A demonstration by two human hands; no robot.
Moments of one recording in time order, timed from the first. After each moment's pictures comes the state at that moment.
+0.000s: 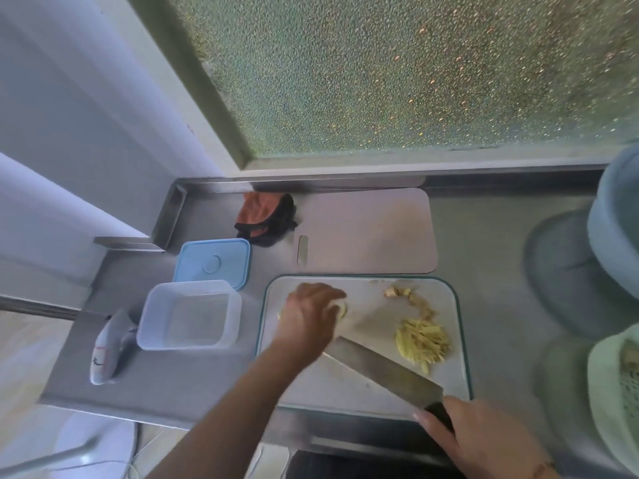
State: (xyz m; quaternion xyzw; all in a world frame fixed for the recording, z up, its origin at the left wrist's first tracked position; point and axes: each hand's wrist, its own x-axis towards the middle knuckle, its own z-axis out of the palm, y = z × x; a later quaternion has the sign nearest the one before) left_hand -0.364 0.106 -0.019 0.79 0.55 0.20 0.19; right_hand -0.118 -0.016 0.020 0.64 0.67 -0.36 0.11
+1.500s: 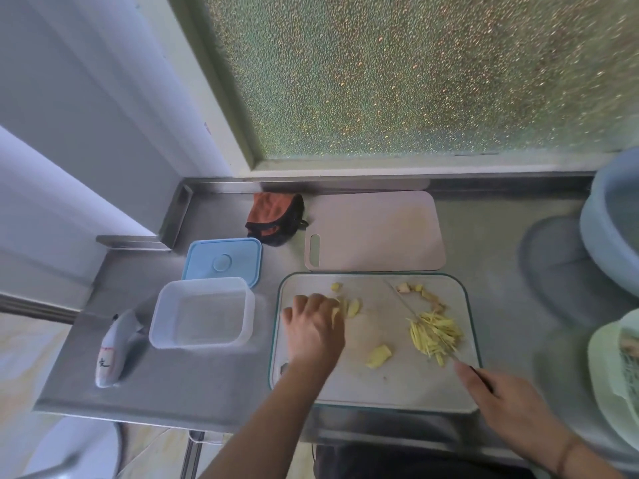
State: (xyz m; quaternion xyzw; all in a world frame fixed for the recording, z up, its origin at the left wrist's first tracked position) left_hand -0.377 0.081 -0.041 0.73 0.67 0.13 0.09; right_hand -0.122 -0.020 0.020 0.76 0.54 -0.37 -0.07
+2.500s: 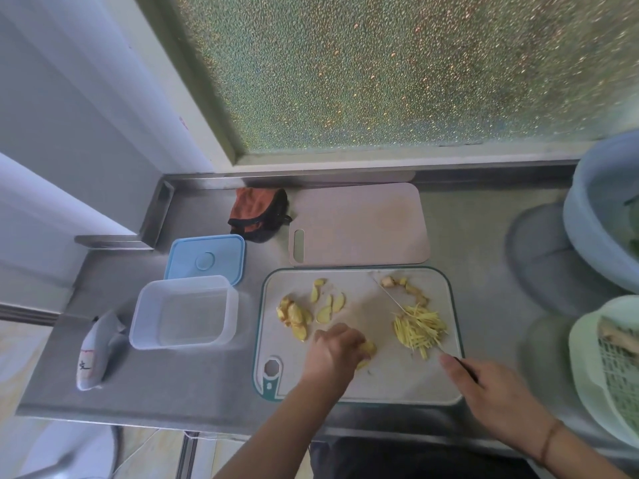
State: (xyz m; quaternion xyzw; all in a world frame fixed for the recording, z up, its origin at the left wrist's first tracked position) left_hand -0.350 0.046 -0.068 0.77 0.55 0.16 0.29; right_hand -0.114 -0.017 0.024 0.73 0.57 -0.37 -0.08
